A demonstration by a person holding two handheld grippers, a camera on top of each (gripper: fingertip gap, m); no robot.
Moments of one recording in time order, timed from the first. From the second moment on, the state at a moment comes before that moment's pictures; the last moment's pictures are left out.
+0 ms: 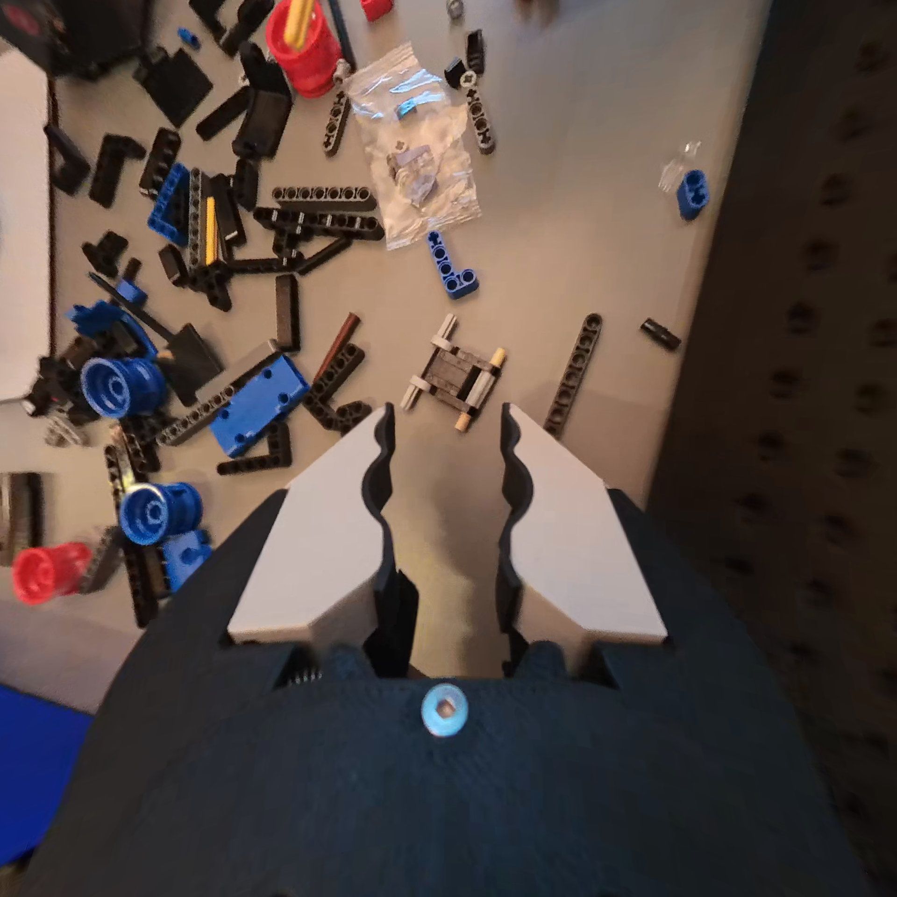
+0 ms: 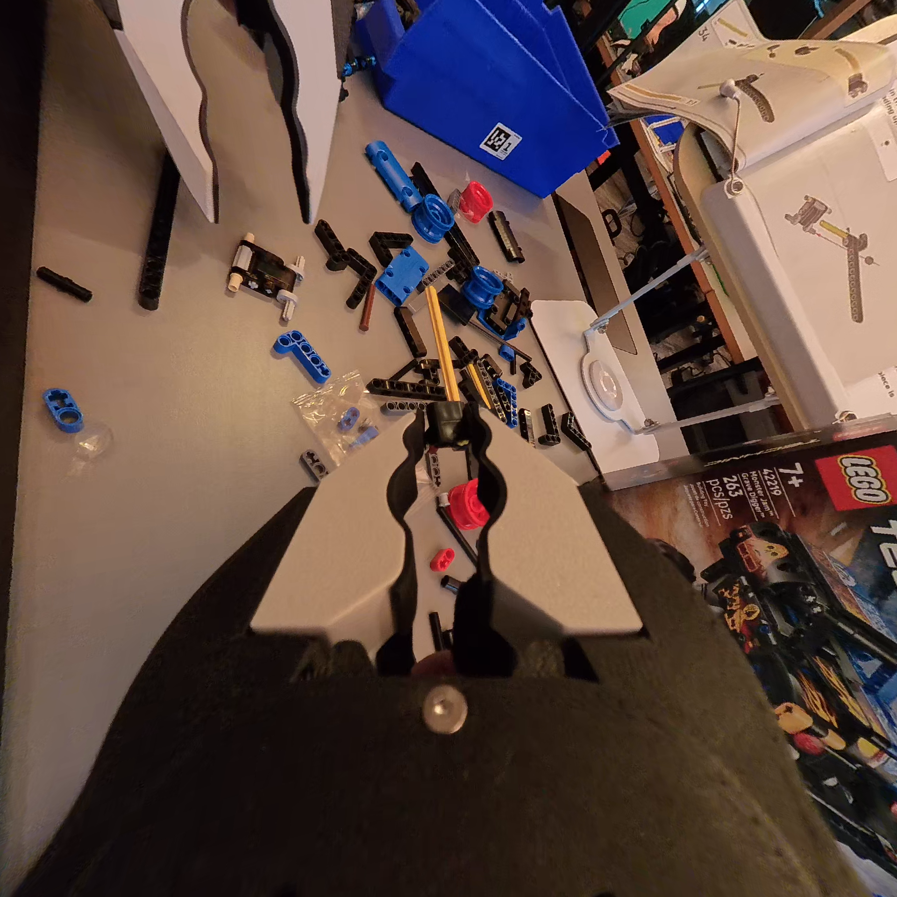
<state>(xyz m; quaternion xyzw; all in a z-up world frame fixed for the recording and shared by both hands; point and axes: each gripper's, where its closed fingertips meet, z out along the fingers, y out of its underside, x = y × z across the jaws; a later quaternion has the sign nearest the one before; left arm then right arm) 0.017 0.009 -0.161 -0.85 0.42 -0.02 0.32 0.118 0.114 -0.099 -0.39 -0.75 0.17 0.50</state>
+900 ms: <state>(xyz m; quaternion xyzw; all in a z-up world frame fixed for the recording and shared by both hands) 0.030 0.022 -0.176 -0.81 0.50 -0.04 0.29 0.124 0.106 -0.102 -0.38 -0.76 0.18 0.50</state>
